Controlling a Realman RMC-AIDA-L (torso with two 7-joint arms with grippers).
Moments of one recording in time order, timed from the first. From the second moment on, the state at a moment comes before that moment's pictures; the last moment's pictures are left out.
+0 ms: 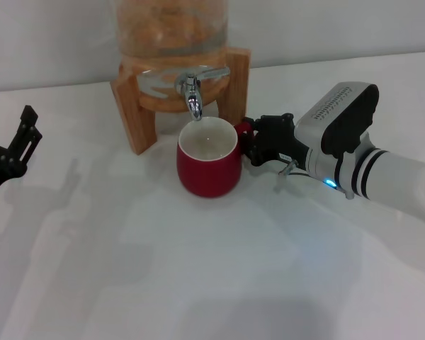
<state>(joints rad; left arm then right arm) -0.25 -2.09 1.89 0.46 -0.18 1.14 -0.26 0.67 2.03 -2.21 -0.34 0.18 -0.60 0.45</state>
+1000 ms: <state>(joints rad) -0.25 -2.09 1.89 0.46 -0.19 1.14 -0.26 0.64 2.02 -2.20 -0.34 0.18 -0.60 0.45</state>
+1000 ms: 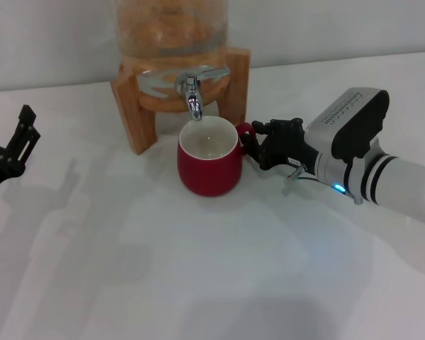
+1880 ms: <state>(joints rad) -0.25 -2.09 1.89 0.45 -0.19 1.14 -0.26 0.60 2.02 -2.21 -0.36 0.18 -0.64 0.46</state>
